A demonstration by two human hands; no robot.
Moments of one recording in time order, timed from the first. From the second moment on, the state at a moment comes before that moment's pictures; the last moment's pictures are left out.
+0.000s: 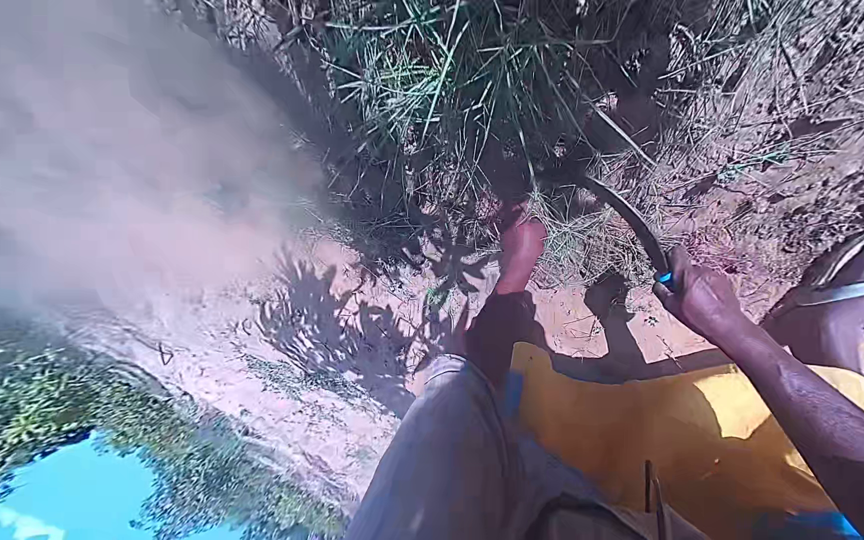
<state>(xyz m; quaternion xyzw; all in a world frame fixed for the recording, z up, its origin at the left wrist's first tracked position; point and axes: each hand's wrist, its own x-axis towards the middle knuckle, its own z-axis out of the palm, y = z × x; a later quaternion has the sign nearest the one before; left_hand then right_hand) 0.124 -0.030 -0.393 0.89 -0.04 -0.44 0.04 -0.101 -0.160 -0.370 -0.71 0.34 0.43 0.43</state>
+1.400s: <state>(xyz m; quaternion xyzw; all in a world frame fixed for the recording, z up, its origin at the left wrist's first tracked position) 0.216 -0.098 -0.321 0.91 -0.21 -0.35 -0.10 -0.129 -0.169 -0.386 -0.73 0.41 0.31 0.44</state>
